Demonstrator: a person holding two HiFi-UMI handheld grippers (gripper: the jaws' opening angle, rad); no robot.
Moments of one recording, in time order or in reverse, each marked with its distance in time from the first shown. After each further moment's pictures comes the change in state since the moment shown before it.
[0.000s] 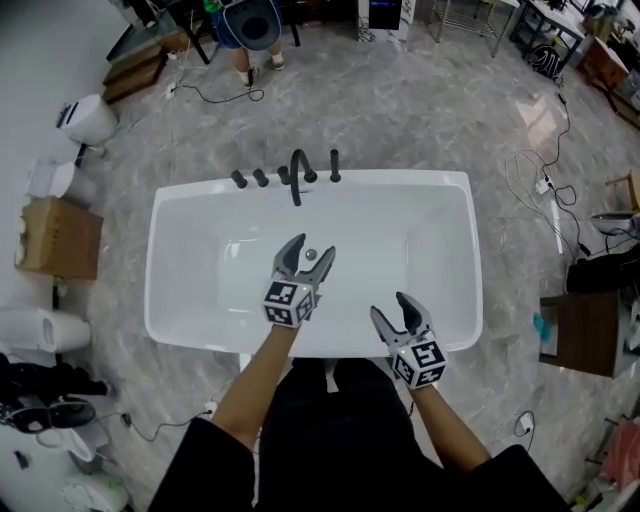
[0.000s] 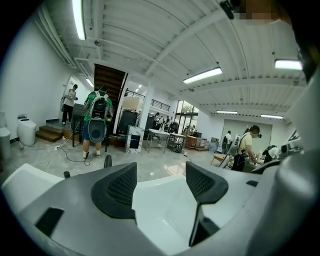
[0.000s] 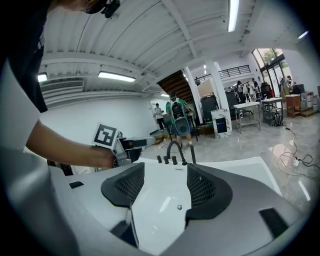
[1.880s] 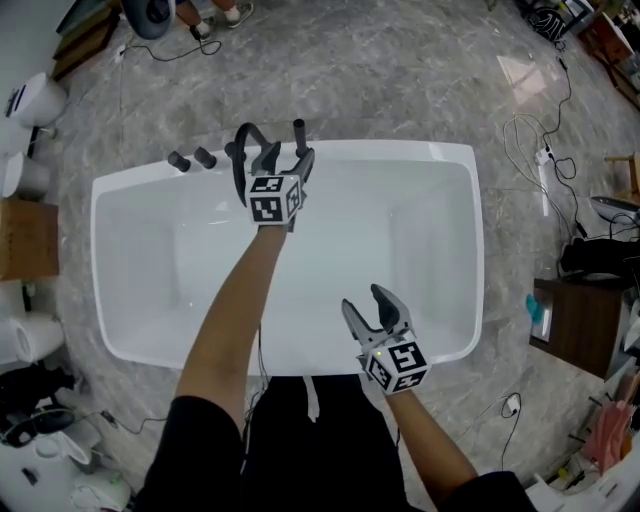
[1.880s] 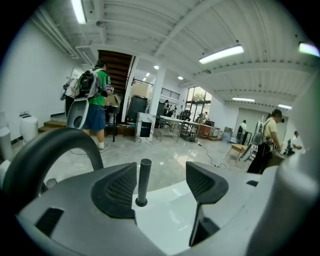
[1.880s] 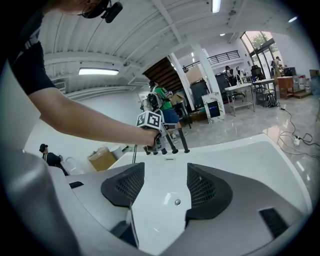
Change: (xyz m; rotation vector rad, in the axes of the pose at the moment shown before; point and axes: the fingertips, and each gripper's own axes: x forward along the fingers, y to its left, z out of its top) left arm 0.293 0.159 -0.070 -0.014 0.142 0.118; right arm 0.133 -0.090 -0.068 0.123 0.099 -0.048
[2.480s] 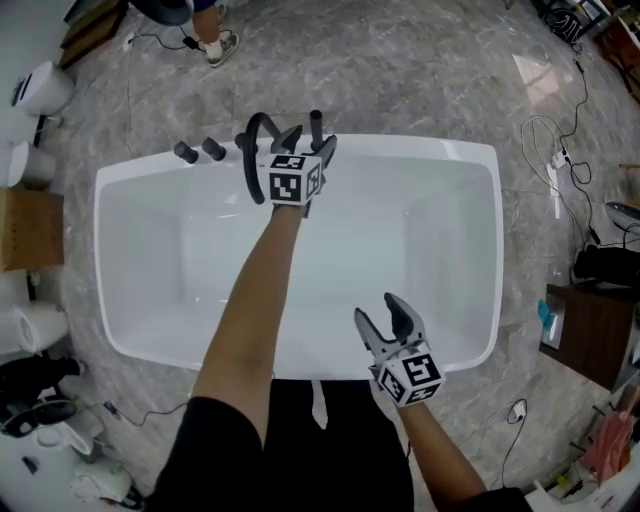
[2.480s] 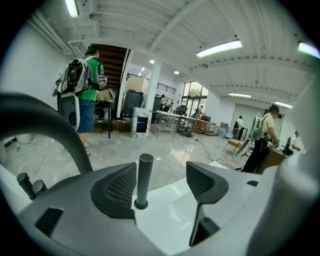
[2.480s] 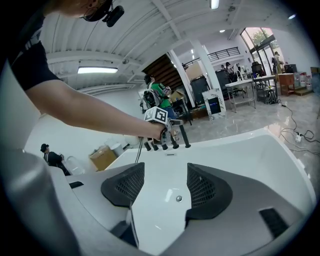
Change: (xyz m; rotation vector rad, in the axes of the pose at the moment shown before) left arm 0.043 0.009 -0.012 0.037 0.057 -0.036; right arm 0.010 -0.004 -0.022 0.009 0.031 0.013
